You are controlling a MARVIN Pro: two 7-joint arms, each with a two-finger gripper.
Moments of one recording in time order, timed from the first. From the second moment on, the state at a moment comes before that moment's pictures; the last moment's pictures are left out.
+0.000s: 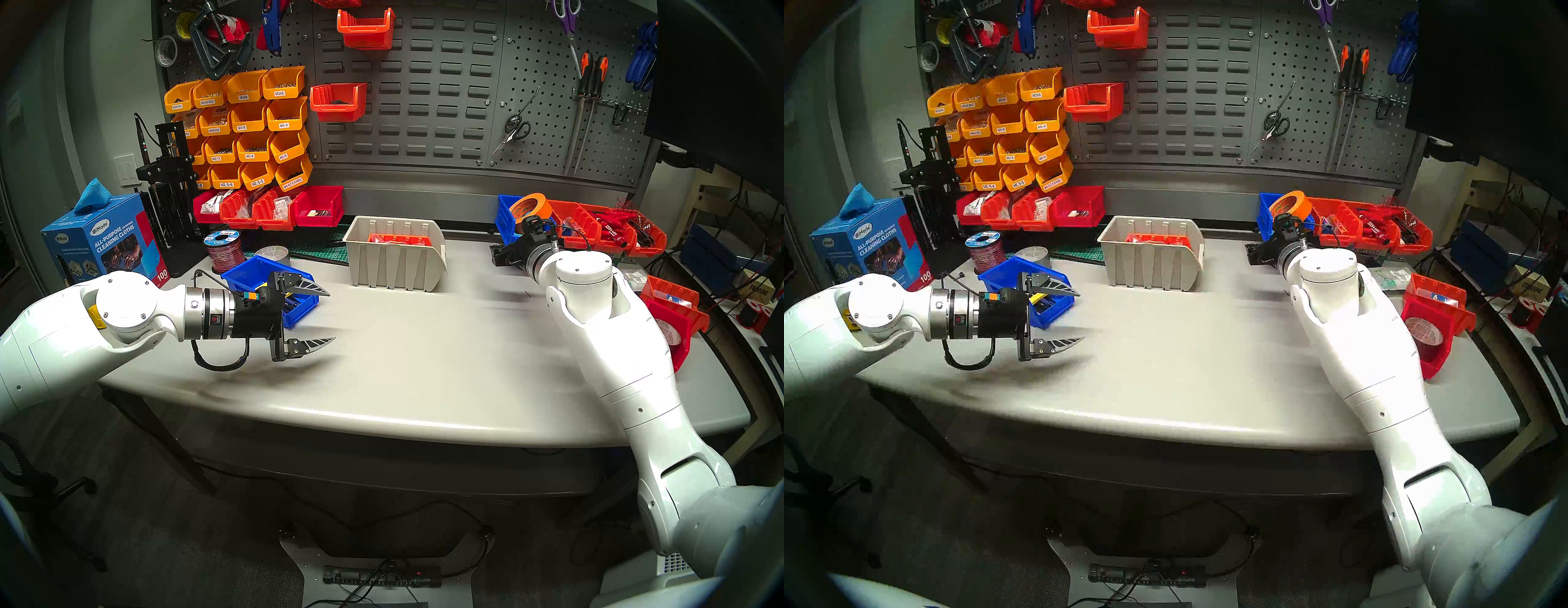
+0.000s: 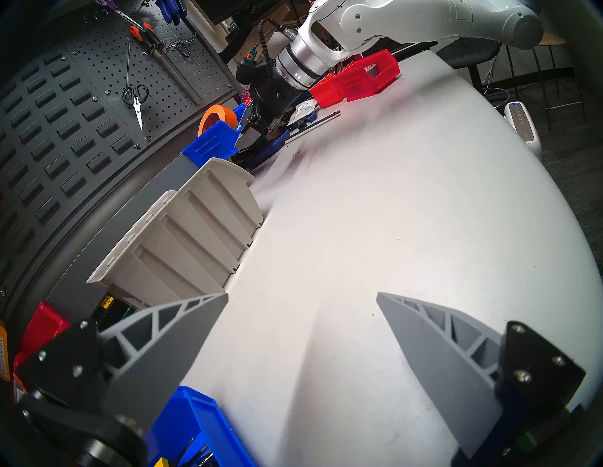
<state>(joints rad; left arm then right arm) 0.70 -0.26 -0.44 -1.73 -0.62 -0.30 -0.61 -1.13 -1.07 1.31 -1.63 0.26 0.62 -0.08</state>
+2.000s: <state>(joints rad) 0.70 -0.26 -0.44 -1.73 -0.62 -0.30 -0.61 -1.21 -0.84 1.26 -1.84 0.30 0.54 0.36</state>
